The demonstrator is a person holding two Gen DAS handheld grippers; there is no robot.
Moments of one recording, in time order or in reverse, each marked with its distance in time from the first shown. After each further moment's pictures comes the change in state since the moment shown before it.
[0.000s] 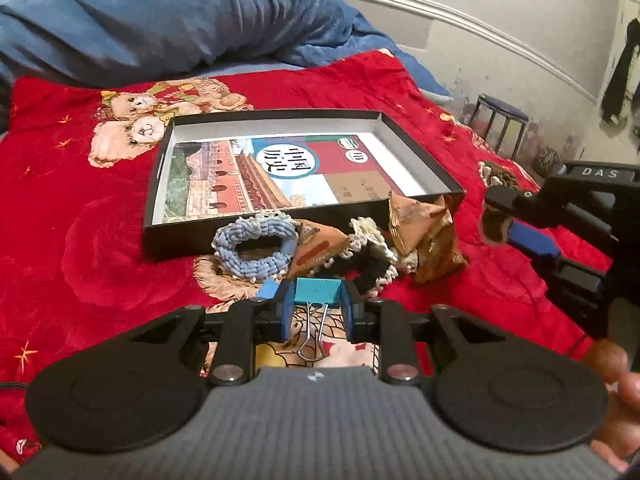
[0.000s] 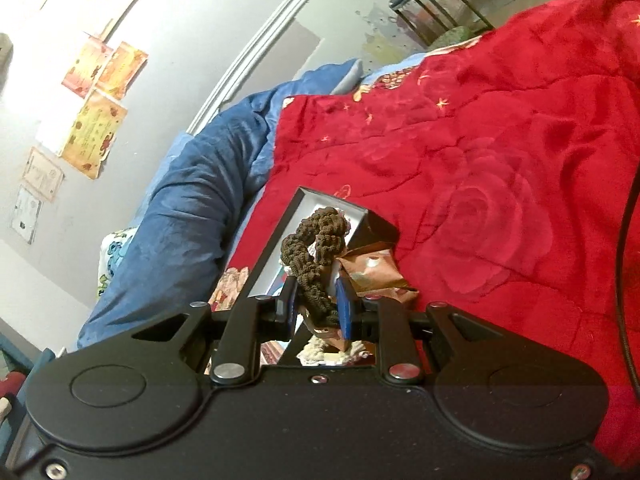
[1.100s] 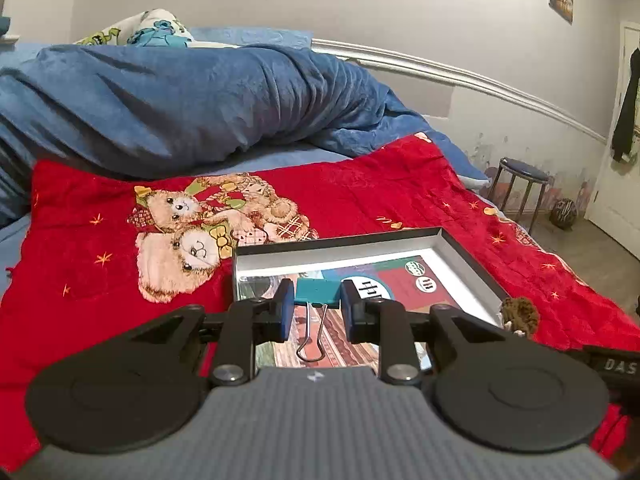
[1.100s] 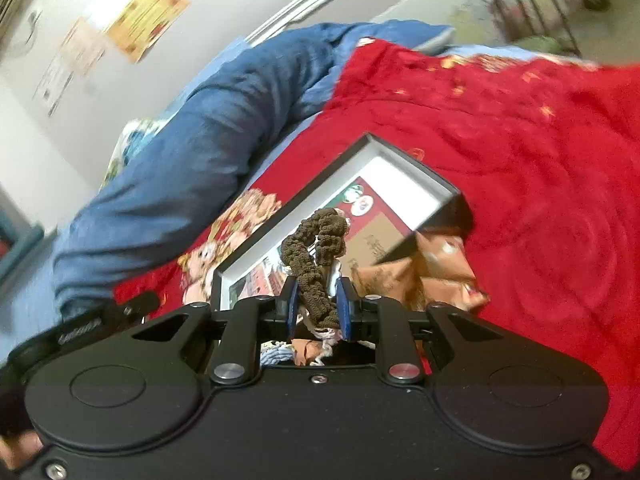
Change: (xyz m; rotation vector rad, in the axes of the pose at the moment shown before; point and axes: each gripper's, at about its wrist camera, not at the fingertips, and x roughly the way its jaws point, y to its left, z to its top) left arm 0.002 0.077 0.100 0.024 -0.188 0.040; right arm 0.033 0.064 0.003 -0.371 0.238 0.042
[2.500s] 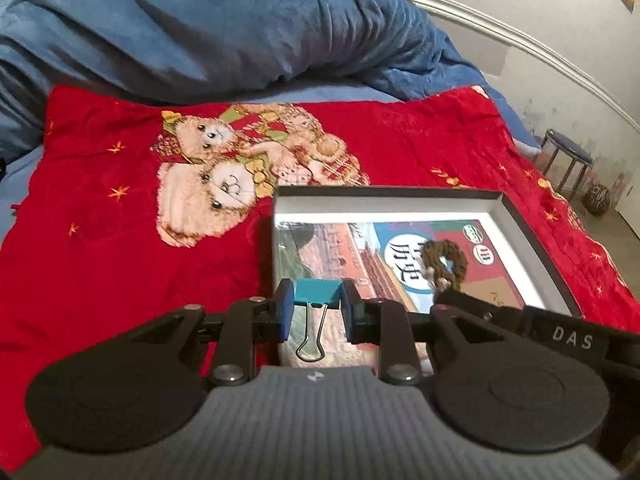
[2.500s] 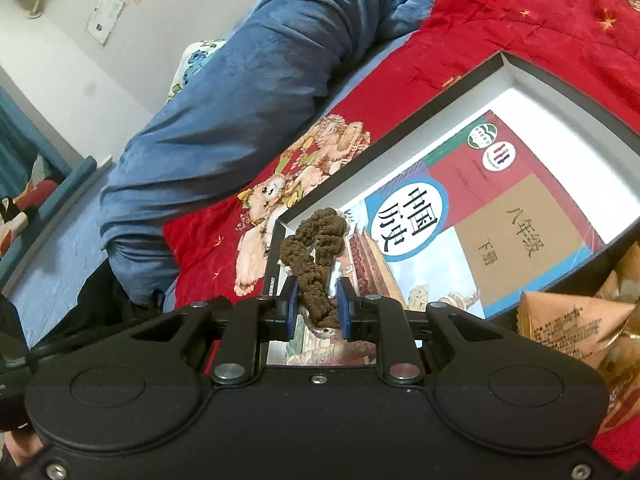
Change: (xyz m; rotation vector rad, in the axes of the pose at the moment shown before) left arm 0.052 0.029 -0.006 -0.107 0.204 0.082; right arm 0.133 0.031 0.006 -0.048 0.220 0.245
